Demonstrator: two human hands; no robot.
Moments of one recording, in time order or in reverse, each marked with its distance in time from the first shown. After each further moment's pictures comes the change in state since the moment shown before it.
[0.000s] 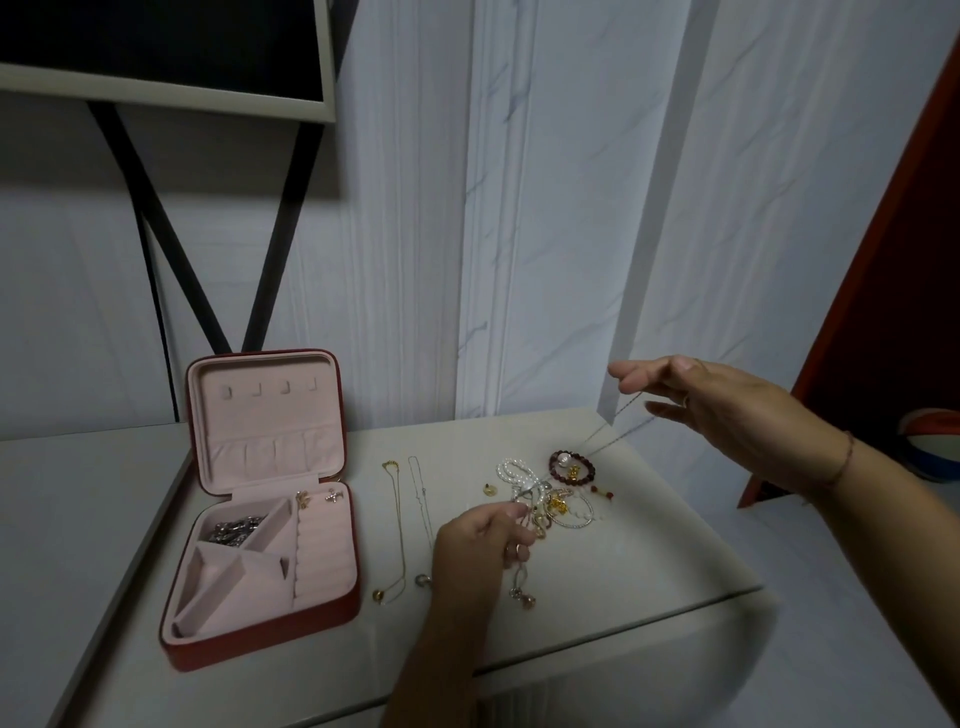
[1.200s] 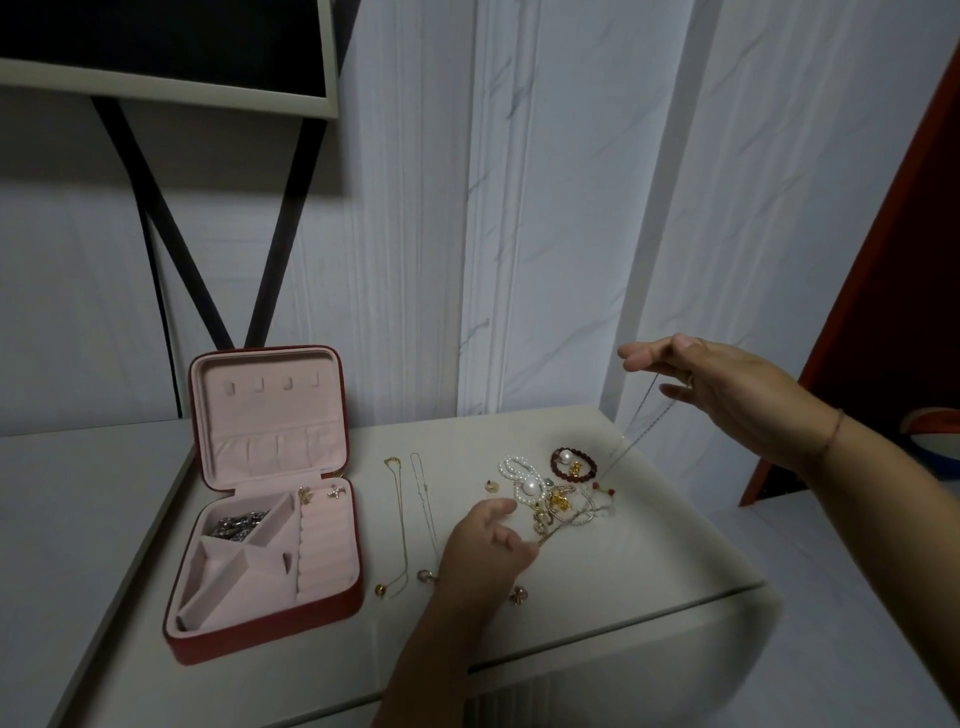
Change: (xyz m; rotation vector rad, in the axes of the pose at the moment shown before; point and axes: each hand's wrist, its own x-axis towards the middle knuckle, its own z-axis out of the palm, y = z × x) left_hand 0.003 -0.010 -0.005 0.274 -0.125 -0.019; right_hand 0.015 0.000 -0.008 -0.013 0.089 0.031
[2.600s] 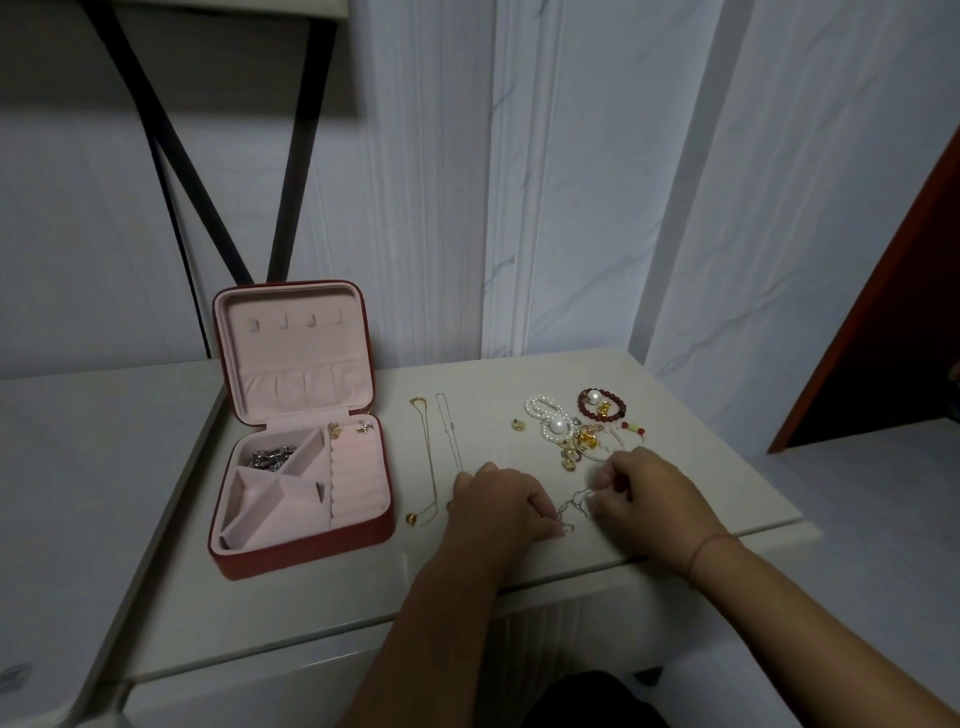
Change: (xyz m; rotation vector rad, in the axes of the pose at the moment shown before) left_hand -0.010 0.001 -0.016 0.826 -0.138 0.198; right_hand -0.047 0.099 0.130 -0.683 0.062 0.184
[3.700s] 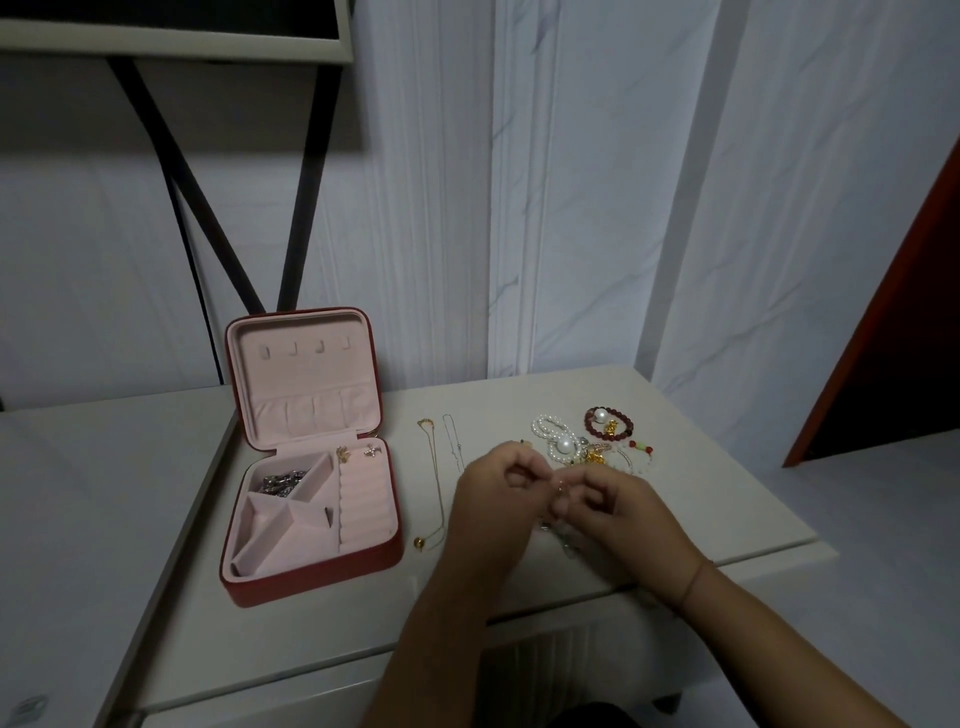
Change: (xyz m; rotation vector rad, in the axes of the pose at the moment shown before) left_hand -0.008 0.016 -0.024 -0.789 0.294 -0.026; right_hand -0.002 -0.025 0.007 0.724 -0.037 -0.201
